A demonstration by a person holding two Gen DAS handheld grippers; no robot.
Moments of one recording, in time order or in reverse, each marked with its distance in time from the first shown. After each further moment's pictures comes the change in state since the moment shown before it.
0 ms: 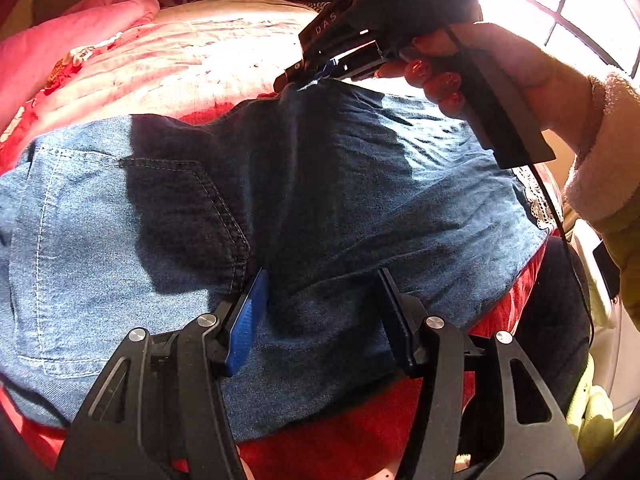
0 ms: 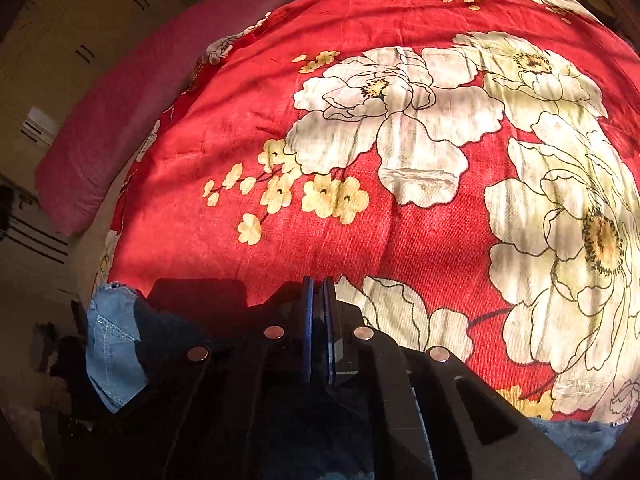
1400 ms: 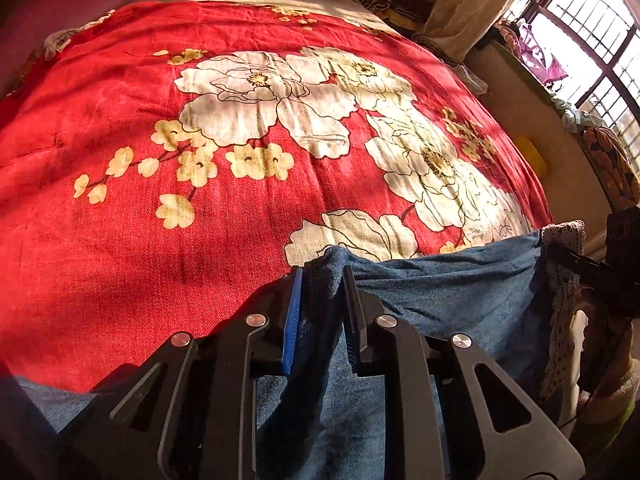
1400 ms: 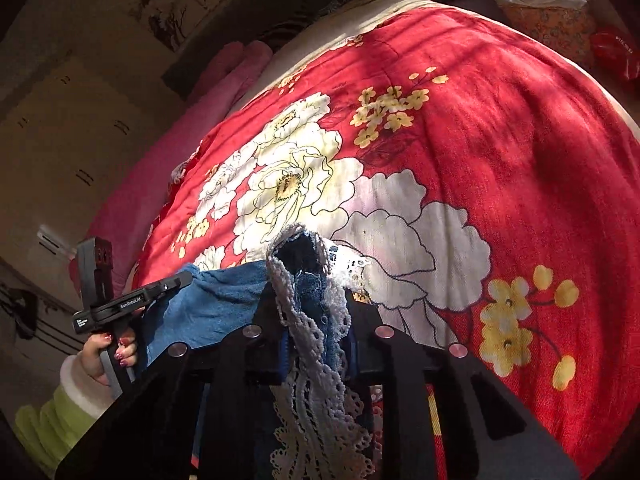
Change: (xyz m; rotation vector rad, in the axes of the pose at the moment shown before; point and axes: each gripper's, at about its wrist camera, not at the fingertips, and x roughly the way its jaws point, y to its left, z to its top) left arm 0.076 0.031 0.141 -0.191 0.069 -0.001; right arm -0.176 -0.177 -0.135 0.229 -0.357 0.023
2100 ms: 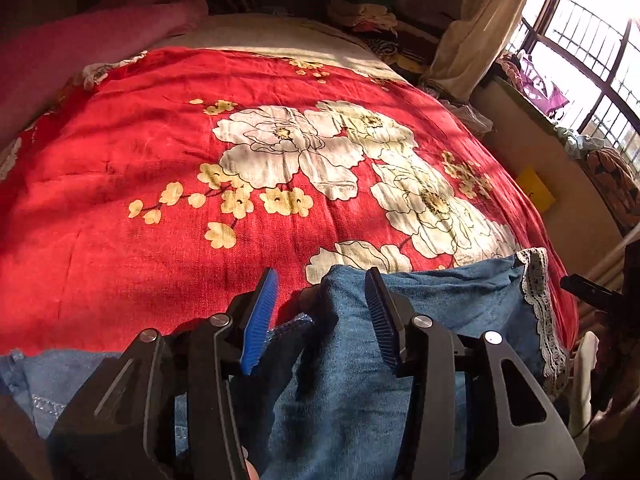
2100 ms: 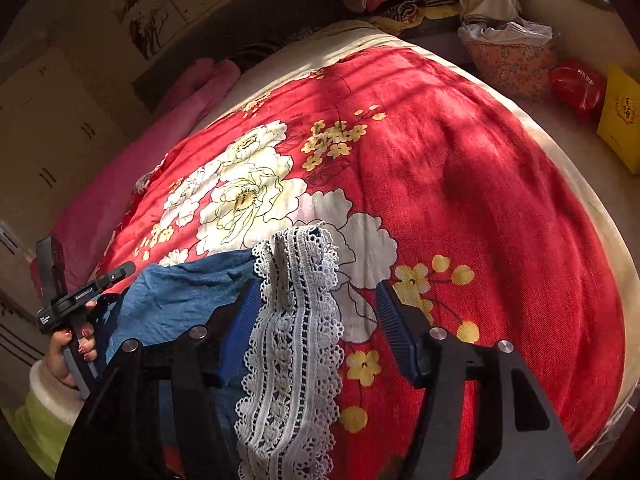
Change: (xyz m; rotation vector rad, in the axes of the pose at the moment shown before) left arm -0.050 0.000 -0.017 -0.012 -0.188 0.048; right arm -0.061 -0.003 -0.034 -0.023 -0.079 -0.163
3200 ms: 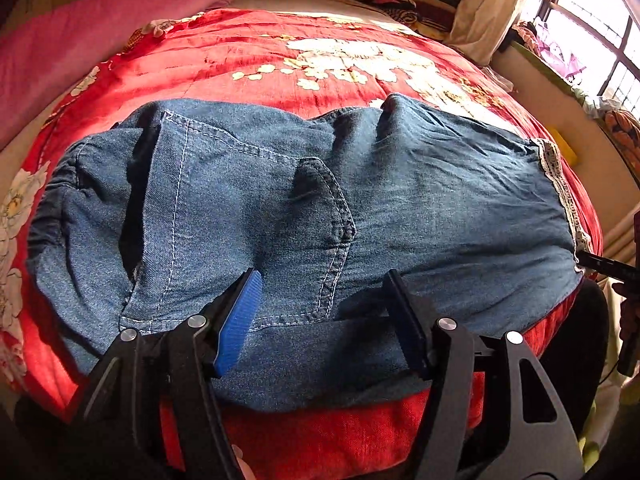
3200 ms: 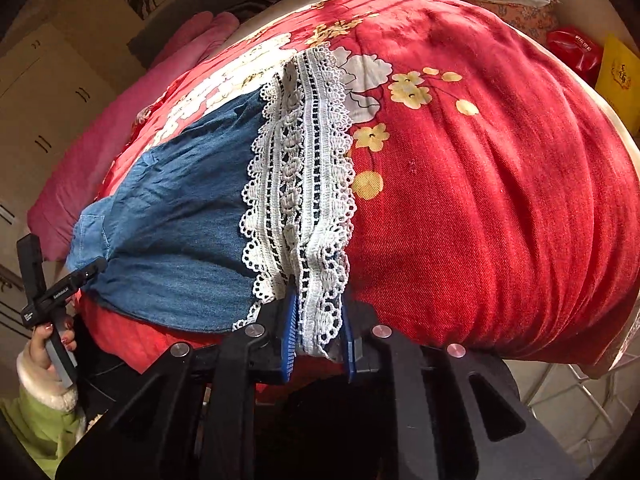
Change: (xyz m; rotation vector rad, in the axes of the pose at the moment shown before) left arm -0.058 0.029 -0.122 0.044 0.095 0.139; right arm -0.001 0.015 -0.108 -0.005 0.174 -0.050
